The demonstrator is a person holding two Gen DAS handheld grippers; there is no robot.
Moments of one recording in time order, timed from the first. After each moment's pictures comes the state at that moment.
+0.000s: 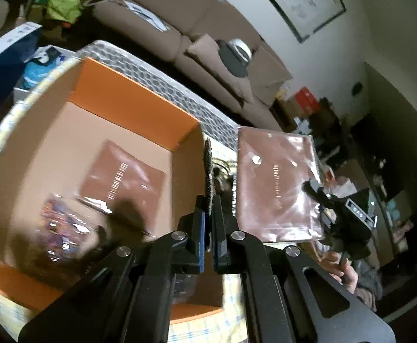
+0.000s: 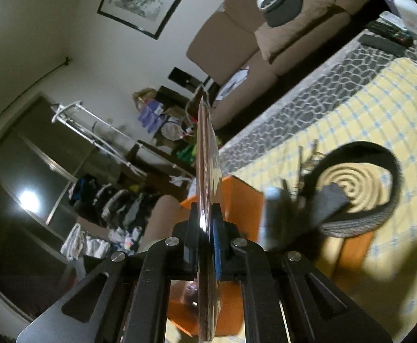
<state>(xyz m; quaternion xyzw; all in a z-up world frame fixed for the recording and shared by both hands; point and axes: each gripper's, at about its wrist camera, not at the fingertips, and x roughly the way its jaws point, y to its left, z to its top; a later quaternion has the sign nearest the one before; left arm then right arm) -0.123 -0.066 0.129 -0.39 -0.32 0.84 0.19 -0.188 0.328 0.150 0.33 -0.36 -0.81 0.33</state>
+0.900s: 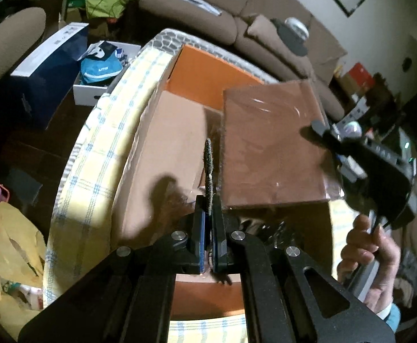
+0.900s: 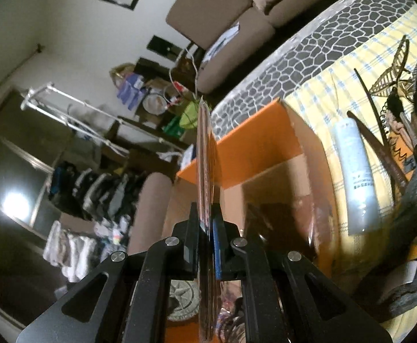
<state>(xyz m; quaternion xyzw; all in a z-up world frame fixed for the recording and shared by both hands) -0.129 -0.132 0.086 -0.48 -0.22 0.84 0.08 -0.233 0.150 0.092 0.41 -0.35 -0.78 0.30</state>
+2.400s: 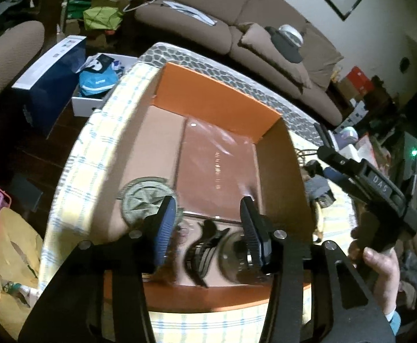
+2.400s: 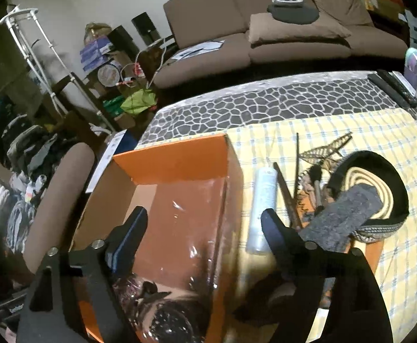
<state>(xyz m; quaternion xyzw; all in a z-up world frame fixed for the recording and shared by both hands) -0.122 -0.104 0.119 -0.46 -0.22 0.86 0.08 -0.205 0.161 0.136 0.42 -0.12 -0.88 0.18</state>
